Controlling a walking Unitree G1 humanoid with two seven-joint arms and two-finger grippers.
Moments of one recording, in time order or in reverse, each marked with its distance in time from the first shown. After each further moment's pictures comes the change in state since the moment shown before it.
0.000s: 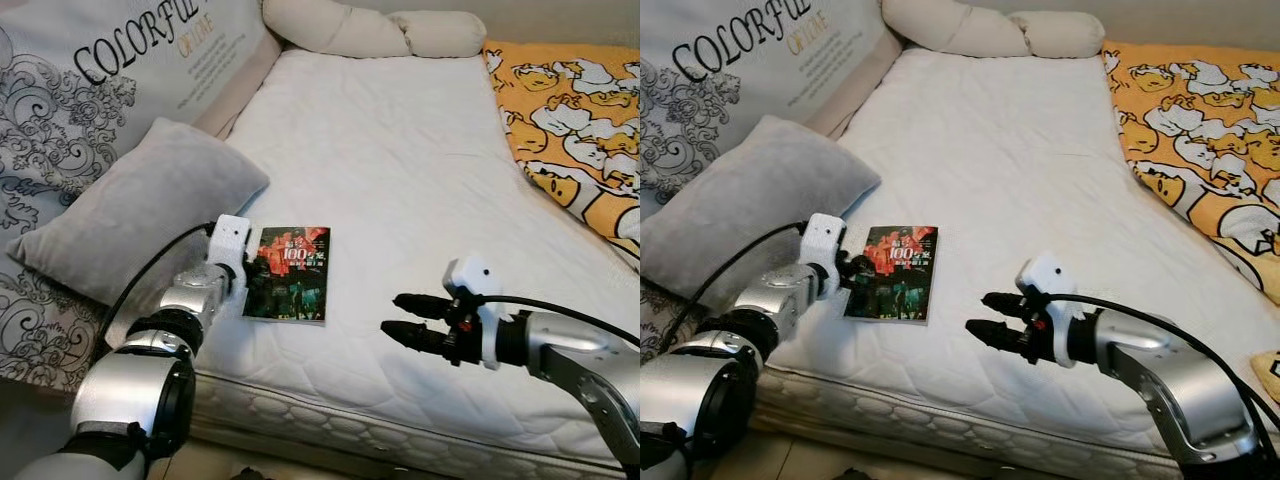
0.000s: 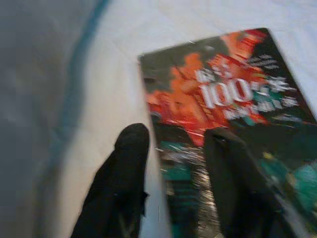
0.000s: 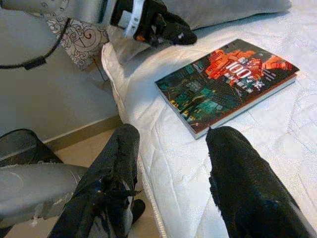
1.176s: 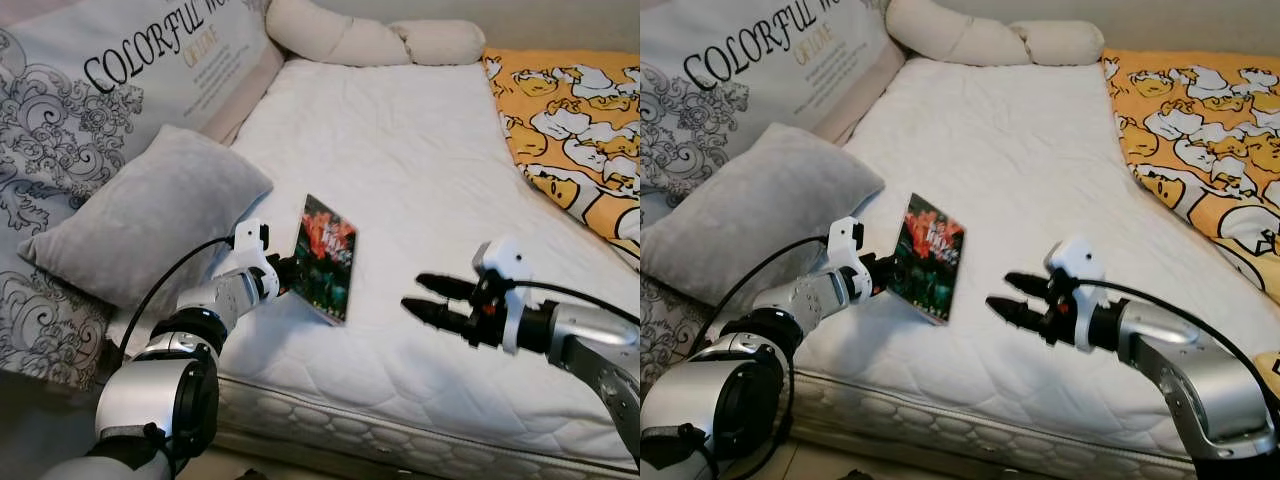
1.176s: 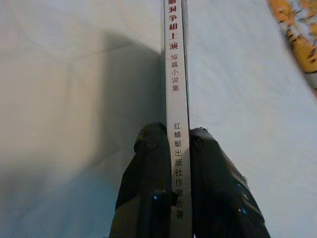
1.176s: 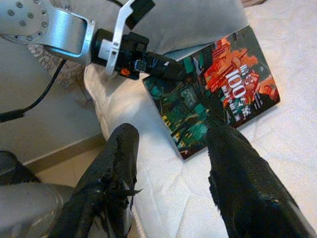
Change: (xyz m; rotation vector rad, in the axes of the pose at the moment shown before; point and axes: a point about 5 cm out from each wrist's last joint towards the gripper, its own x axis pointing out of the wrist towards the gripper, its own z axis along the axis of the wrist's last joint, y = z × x) left arm 0.006 -0.053 0.000 -0.540 0.040 -0.308; right arm -0.018 -0.013 0.003 0.010 -0.064 -0.076
